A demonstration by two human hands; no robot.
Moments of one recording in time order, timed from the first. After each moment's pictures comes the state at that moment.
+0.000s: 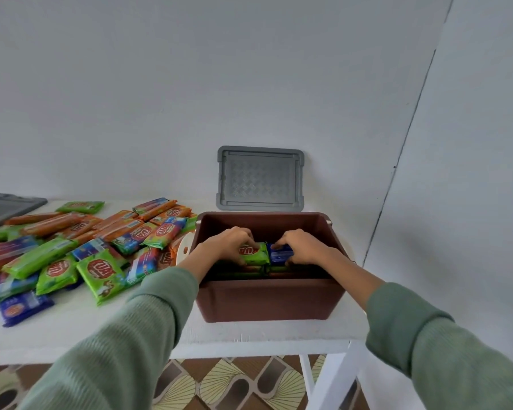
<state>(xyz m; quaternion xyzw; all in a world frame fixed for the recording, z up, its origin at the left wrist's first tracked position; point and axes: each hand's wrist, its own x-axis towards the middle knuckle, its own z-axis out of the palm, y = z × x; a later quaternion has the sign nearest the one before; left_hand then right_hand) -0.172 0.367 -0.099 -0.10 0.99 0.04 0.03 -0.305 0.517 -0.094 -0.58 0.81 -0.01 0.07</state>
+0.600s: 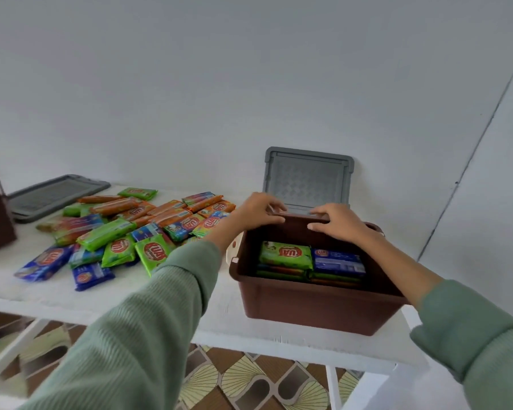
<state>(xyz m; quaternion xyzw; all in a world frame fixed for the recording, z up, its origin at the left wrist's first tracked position) -0.135 0.343 -0.048 -0.17 0.94 0.21 -0.19 -0.287 0.492 -0.037 -0.57 0.81 -0.16 0.04</state>
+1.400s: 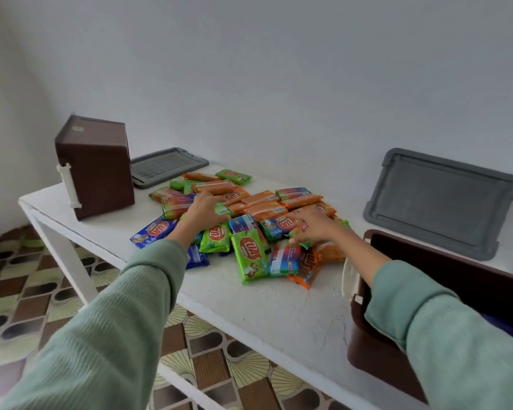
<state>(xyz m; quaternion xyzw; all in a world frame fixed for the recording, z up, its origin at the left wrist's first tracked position) 0.108 0.179 -0.103 -0.55 0.81 0.13 -0.16 -0.149 0.253 -0.094 -0.71 0.69 -0.01 0.14</state>
